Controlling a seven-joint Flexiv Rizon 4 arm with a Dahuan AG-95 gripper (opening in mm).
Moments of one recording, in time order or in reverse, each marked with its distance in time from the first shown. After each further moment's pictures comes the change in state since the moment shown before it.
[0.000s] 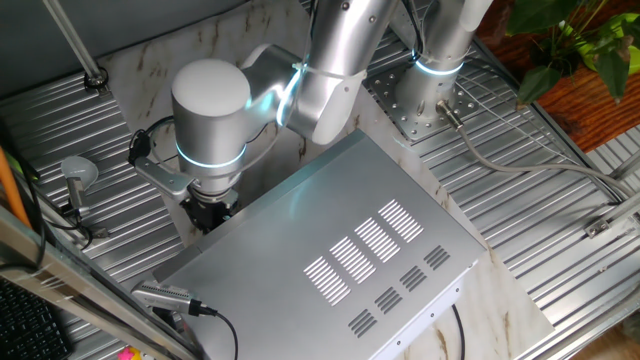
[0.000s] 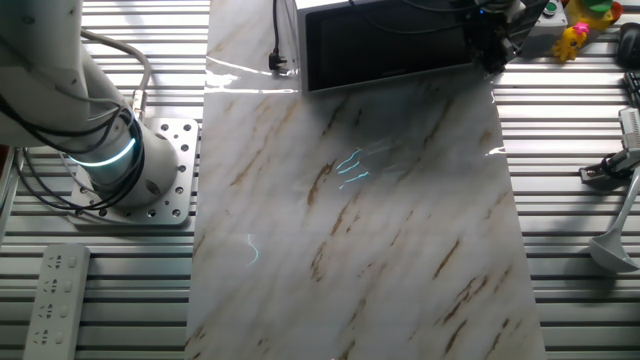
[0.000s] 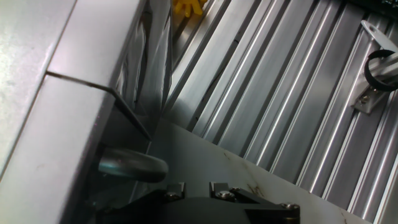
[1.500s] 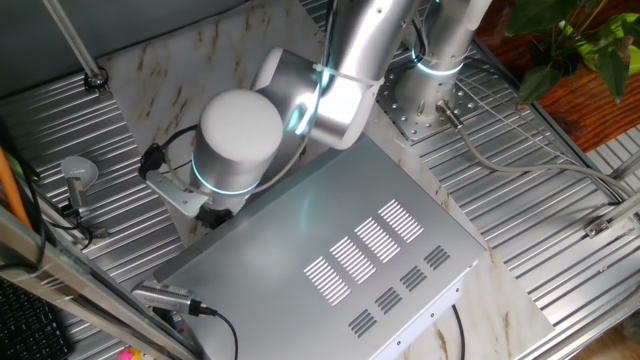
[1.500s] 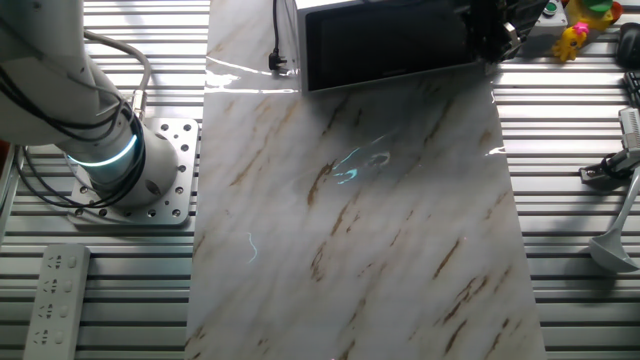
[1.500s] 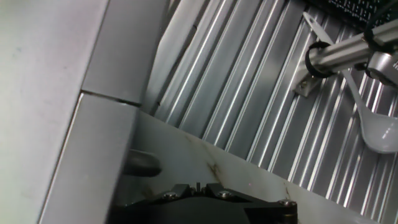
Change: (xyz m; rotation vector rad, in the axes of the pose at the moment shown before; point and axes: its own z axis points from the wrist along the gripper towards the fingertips) arm 0.005 -0.016 -0.028 0.224 0.079 0.007
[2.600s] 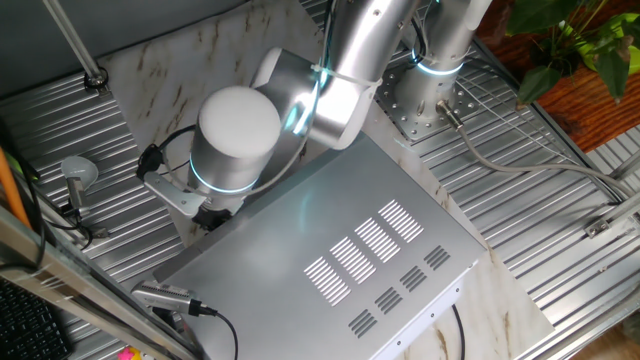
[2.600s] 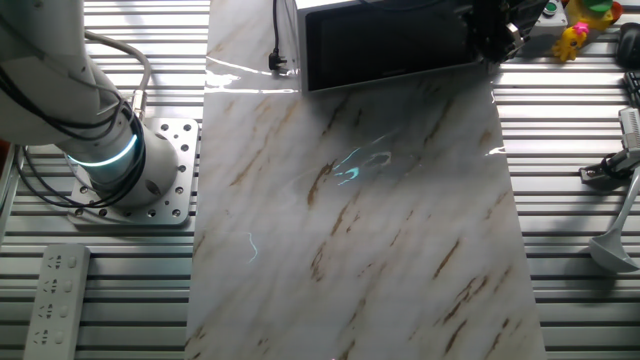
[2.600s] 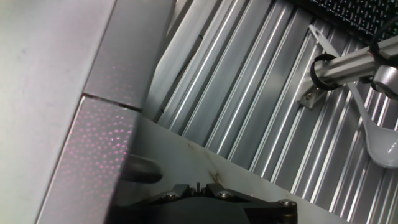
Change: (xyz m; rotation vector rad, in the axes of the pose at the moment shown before) arm -0.005 0.000 0.002 -0.013 0.003 -0.027
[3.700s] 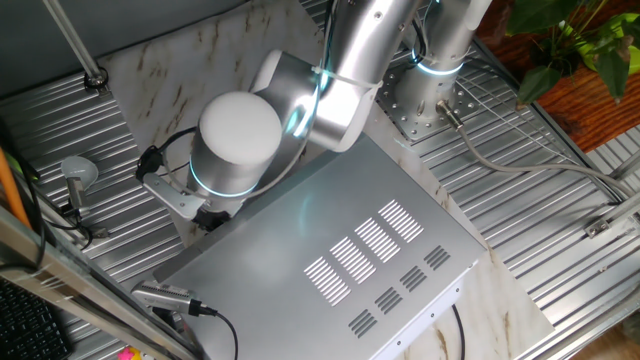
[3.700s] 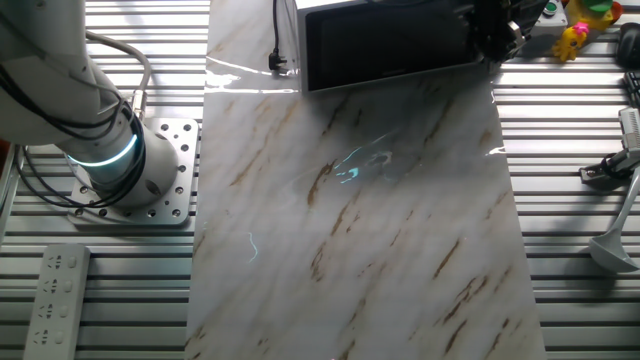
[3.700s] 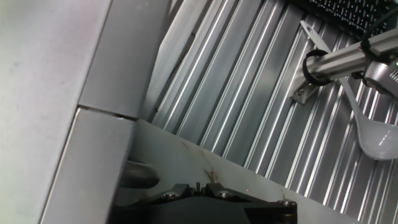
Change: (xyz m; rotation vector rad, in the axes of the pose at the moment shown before) arm -0.001 -0.002 -0.001 0.017 0.011 0.021
